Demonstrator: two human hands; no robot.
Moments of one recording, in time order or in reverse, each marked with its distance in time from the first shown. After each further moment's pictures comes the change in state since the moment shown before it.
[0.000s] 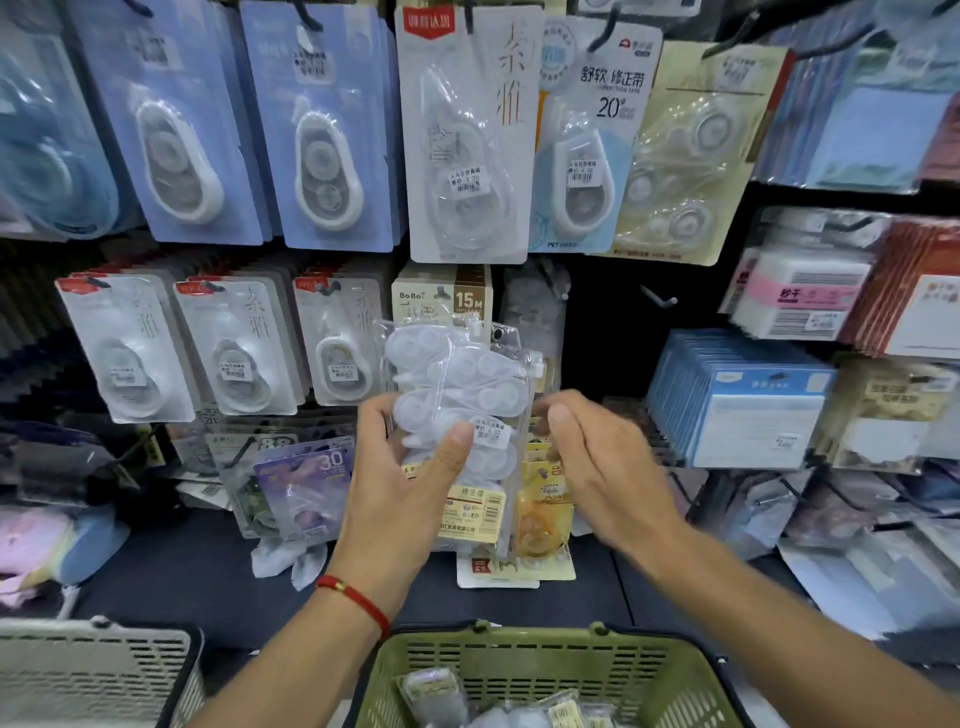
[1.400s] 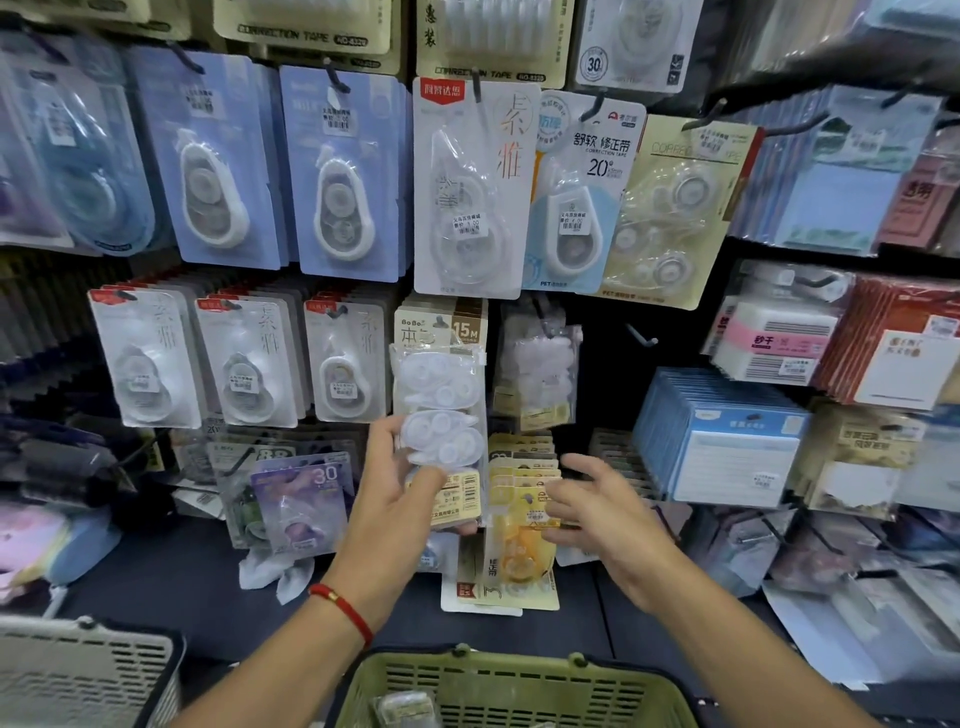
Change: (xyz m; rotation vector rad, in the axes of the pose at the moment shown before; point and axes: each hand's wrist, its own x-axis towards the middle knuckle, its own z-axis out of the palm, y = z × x) left_hand -0.002 -0.005 0.004 -0.177 -0.096 -0.108; right_hand -0.010 0.021 -0.005 0.690 -0.176 0.673
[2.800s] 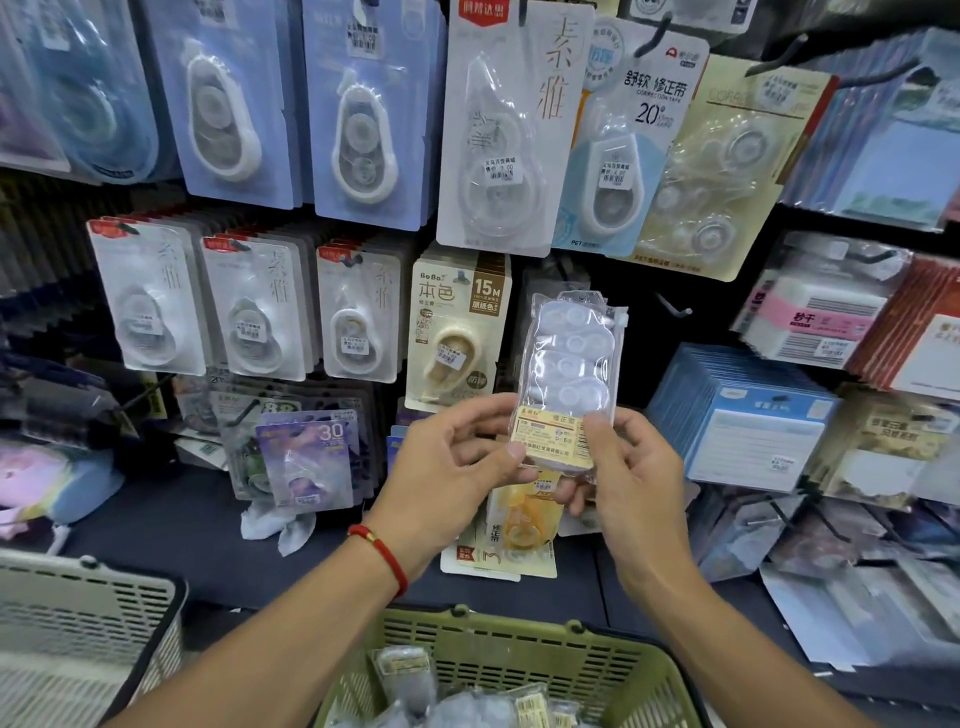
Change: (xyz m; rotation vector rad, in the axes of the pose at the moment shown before) left_hand 0.003 0.001 0.023 -0.067 -0.151 -0.080; right_hand -0.019 0.001 0.018 0.128 0.138 -0.434
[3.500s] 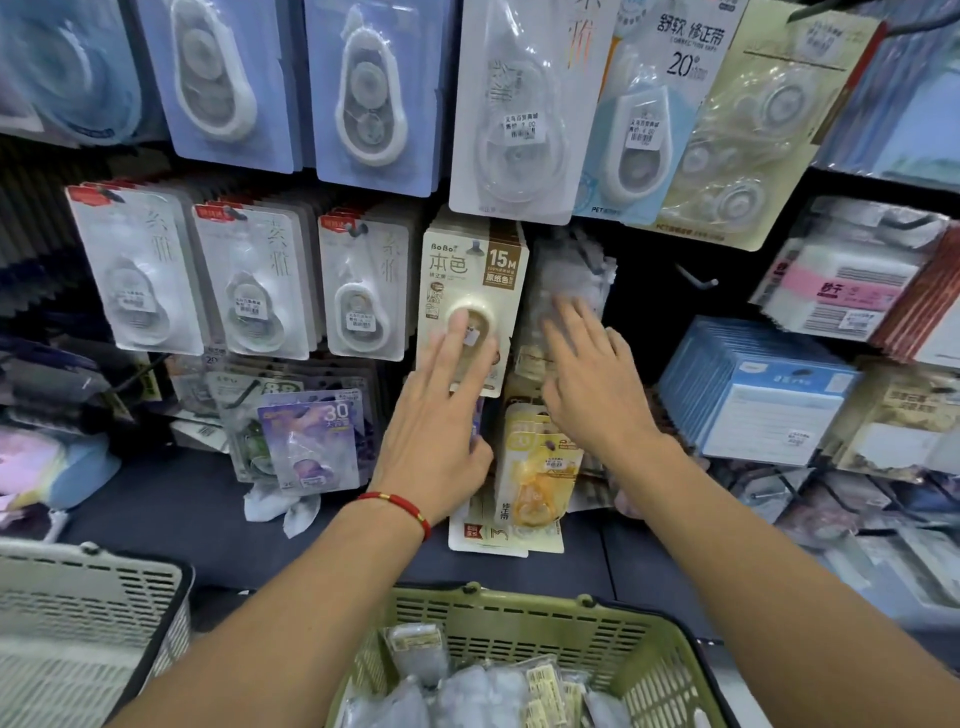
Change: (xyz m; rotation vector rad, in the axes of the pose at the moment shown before) left_hand 0.026 -0.015 -0.036 1.247 -0.003 0.315; right_hand 0.104 0.032 0.017 -1.558 -0.212 -0.491
